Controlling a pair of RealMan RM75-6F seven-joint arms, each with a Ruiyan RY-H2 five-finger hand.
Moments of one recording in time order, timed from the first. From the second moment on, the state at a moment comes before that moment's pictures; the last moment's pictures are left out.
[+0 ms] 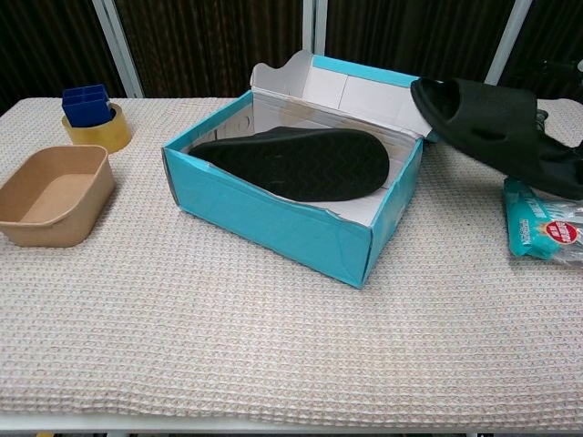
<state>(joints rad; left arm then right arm) -0.21 -1.14 -0.08 -1.58 1.51 1.38 0.01 0.61 -1.48 0.05 -0.89 -1.47 1.06 0.38</state>
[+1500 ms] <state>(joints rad) -1.01 -1.59 -0.27 -1.42 0.87 0.75 0.36 0.43 -1.07 0.14 -1.44 -1.40 1.23 0.14</state>
